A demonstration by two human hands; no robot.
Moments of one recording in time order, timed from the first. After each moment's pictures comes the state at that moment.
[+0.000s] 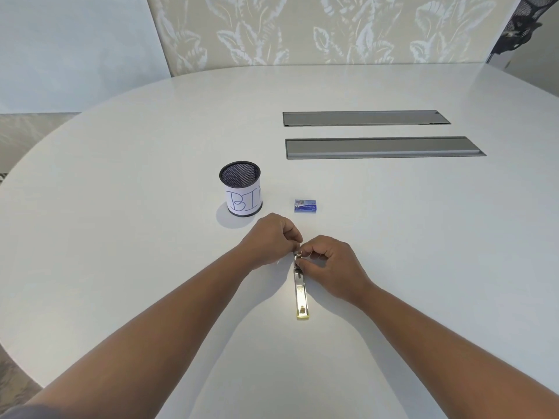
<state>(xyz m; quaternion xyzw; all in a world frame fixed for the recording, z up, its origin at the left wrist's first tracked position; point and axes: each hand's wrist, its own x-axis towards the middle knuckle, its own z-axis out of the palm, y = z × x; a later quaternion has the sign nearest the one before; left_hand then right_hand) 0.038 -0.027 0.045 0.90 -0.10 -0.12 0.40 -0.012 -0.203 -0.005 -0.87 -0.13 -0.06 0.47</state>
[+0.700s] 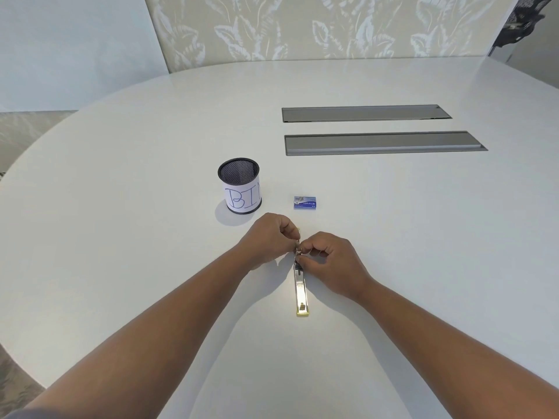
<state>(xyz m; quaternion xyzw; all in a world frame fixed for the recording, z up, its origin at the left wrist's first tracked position) 0.035 -0.026 0.039 0.87 -0.06 -0.14 0.47 -0.011 -0.202 -0.005 -0.87 -0.13 -0.06 0.47</state>
